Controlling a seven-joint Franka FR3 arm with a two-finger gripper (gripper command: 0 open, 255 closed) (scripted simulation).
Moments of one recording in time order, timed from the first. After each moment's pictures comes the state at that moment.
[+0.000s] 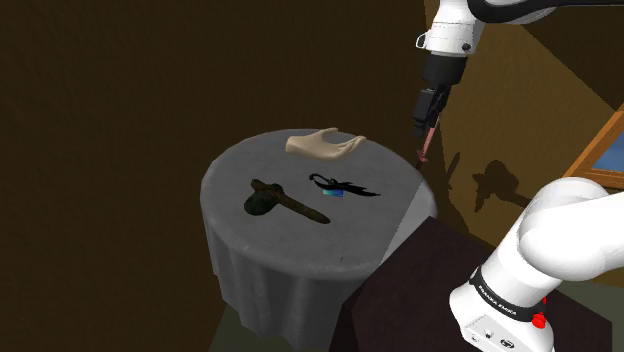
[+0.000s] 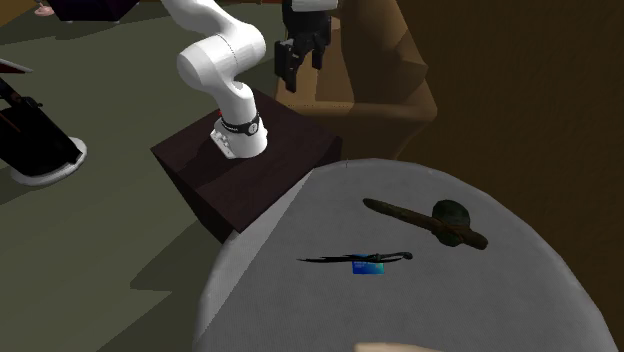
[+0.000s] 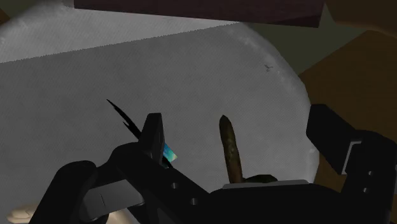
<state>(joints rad) -0.01 -0.79 -0.02 -2.45 0.01 1.61 -0.15</state>
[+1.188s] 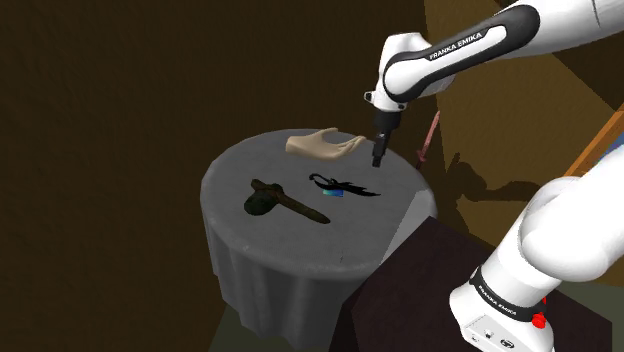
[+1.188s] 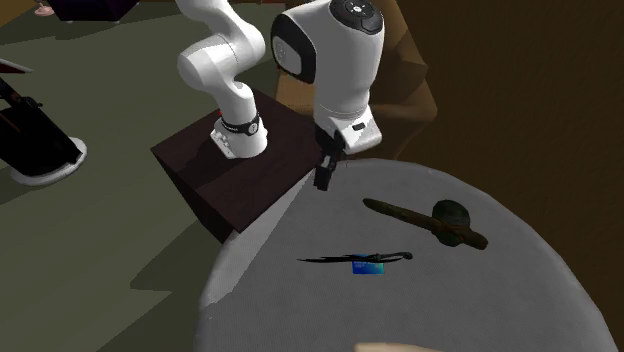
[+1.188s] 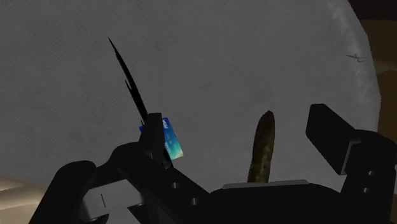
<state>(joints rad) 0.02 -0.28 -0.16 -2.47 -0.06 2.12 -0.50</state>
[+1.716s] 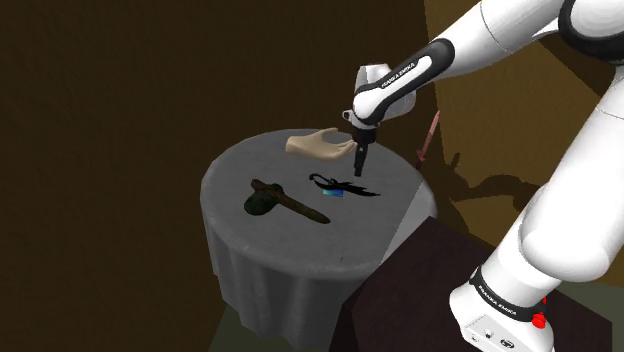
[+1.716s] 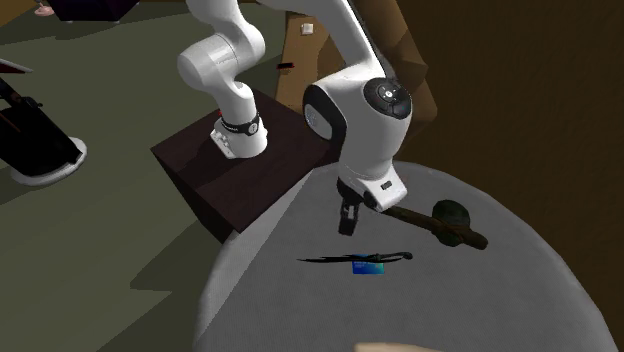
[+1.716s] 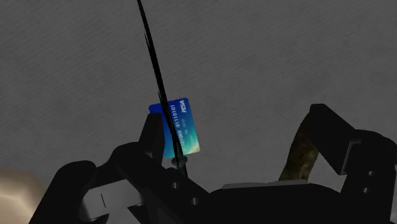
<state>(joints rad) 0.03 0.07 -0.18 -2.32 -0.02 2.31 -0.67</state>
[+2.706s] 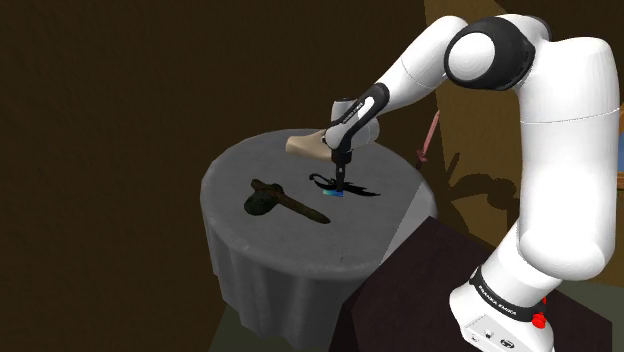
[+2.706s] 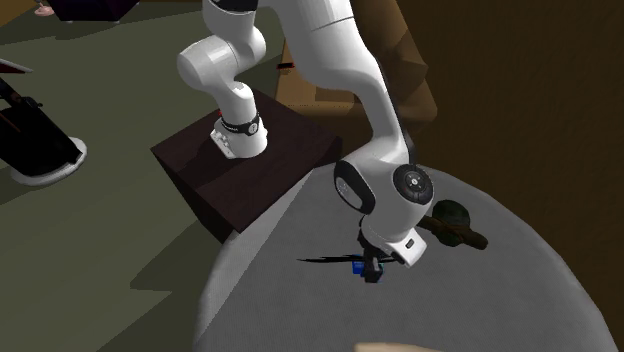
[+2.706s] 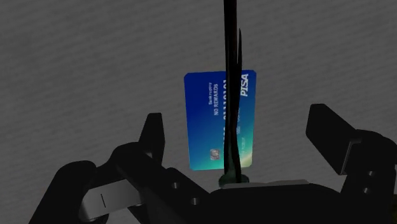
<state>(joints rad) -0.01 0.50 -0.14 -2.05 0.03 2.48 -0.86</state>
